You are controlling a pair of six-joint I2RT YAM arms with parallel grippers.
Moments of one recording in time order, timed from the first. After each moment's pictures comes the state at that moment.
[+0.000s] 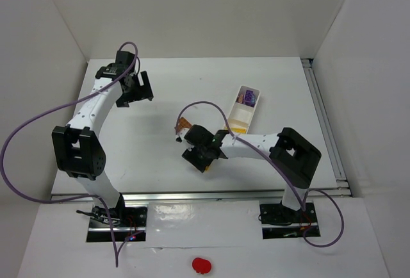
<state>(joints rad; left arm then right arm) -0.11 1.71 1.59 -0.92 -0.12 -0.42 1.00 1.76 1.08 -0.41 0.01 0.02</state>
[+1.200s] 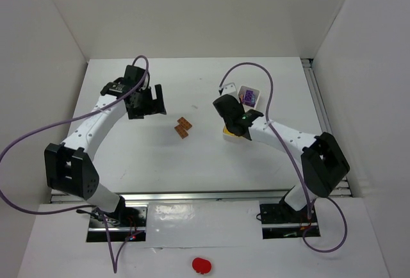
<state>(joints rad) -0.24 1.53 1.36 -0.84 0.01 -0.43 0.72 1.55 1.08 -0.38 0.61 0.20</state>
